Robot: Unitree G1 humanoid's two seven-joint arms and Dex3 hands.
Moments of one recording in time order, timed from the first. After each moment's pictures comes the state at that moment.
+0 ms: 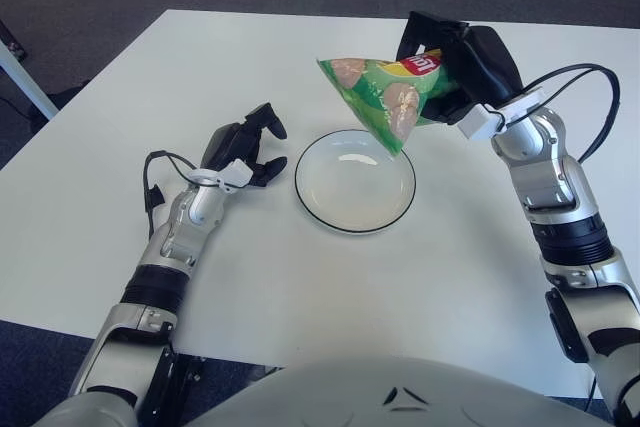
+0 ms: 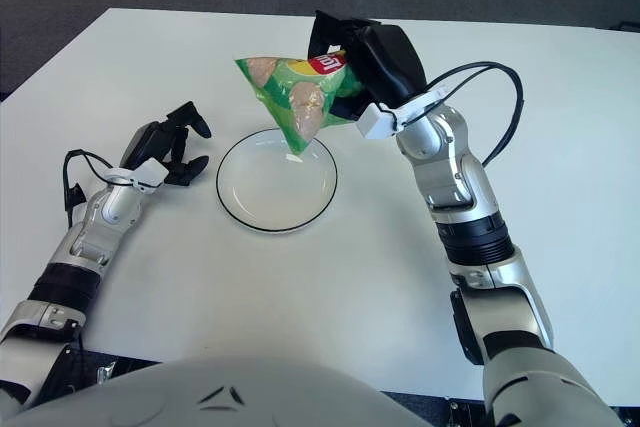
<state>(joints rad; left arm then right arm) -0.22 0.37 -0.11 0.31 0.42 -0.47 0.12 -0.52 -0.44 0.16 -0.17 -0.46 -0.18 0.14</state>
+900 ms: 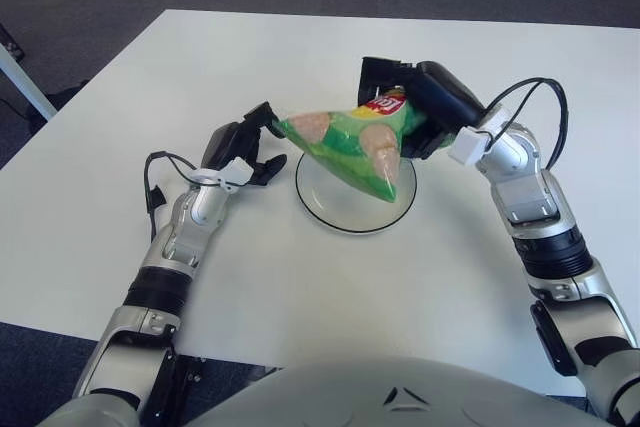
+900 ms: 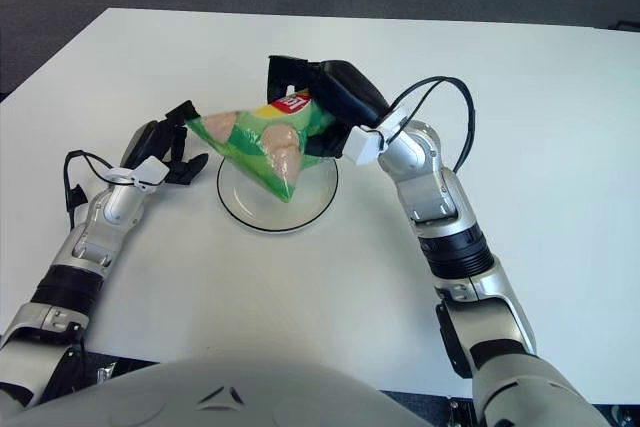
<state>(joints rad) -0.20 0.36 -0.10 0.27 0.41 -0.43 0.13 -0.48 -0.39 0.22 -0.19 -0.30 -0.26 0.36</state>
